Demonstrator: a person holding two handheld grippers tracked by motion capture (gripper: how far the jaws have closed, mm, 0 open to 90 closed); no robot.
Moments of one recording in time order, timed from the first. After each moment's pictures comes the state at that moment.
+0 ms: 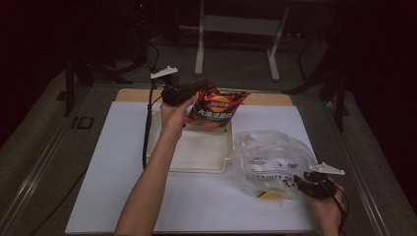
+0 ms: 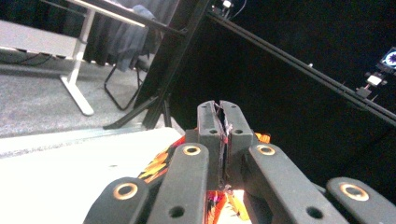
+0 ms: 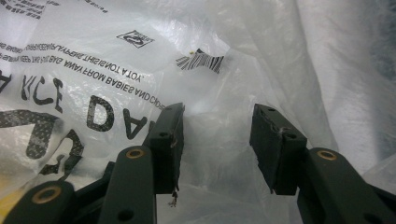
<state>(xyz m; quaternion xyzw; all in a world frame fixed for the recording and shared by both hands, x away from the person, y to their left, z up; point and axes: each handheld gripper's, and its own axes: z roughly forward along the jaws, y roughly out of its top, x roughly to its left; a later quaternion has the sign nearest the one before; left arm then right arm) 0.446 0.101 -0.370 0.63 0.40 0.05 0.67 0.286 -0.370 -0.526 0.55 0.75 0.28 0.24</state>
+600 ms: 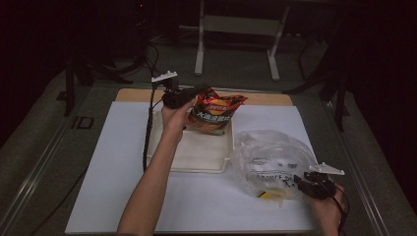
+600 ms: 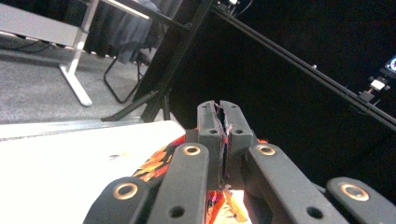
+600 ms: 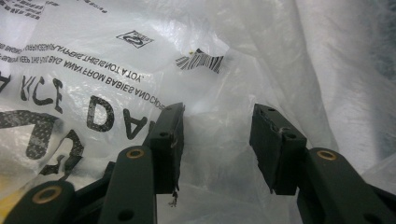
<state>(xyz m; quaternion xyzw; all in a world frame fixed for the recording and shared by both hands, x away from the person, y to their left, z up) 0.456 0.105 -0.393 0.61 0.42 0.03 0.67 0.285 -0.370 -0.526 0.55 0.75 0.28 0.24</state>
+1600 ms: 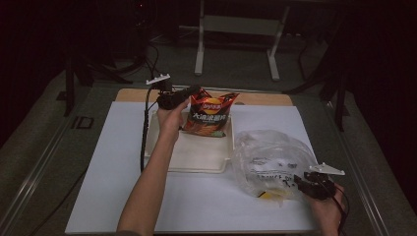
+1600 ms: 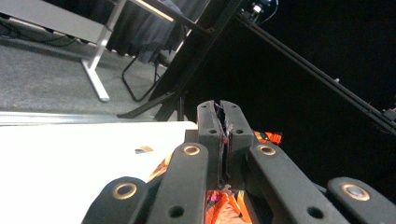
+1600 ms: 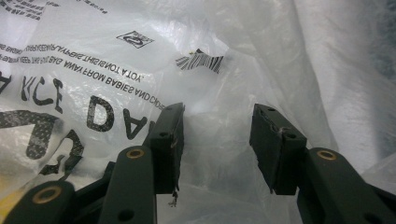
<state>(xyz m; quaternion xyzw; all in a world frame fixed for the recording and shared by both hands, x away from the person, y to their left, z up) 0.468 0.123 -0.414 0.59 0.46 0.04 0.66 0.285 -0.370 -0.526 0.55 0.75 0.28 0.24</state>
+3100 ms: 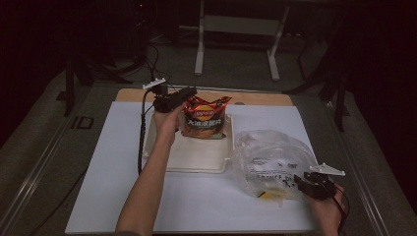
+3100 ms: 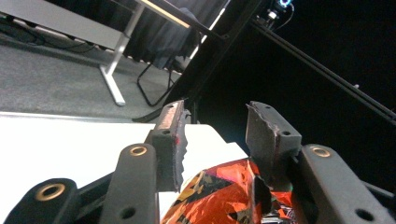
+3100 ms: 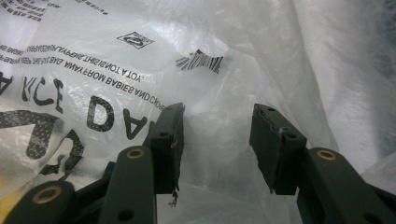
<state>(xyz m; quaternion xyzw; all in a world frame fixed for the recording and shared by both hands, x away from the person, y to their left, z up) 0.469 0.133 -0.430 0.58 0.48 0.06 0.66 0.284 -0.371 -0.527 0.55 0.75 0.28 0.24</state>
